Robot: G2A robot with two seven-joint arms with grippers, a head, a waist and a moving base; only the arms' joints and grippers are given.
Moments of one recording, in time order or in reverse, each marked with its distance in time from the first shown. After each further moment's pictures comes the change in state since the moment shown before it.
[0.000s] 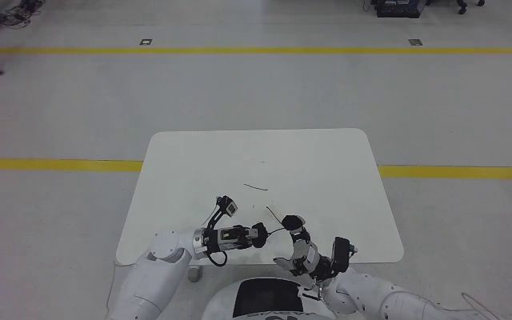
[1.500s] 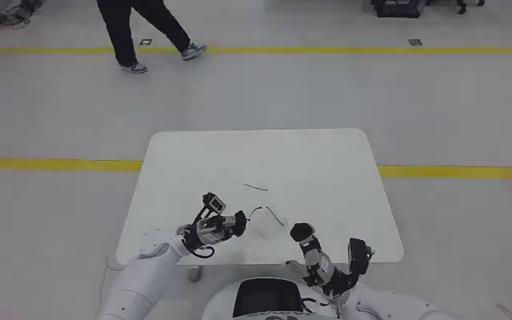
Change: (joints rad) left arm -0.037 0.042 -0.013 0.117 -0.348 0.066 -0.134; right arm -0.070 0.239 -0.001 -0.376 0.247 0.000 0.245
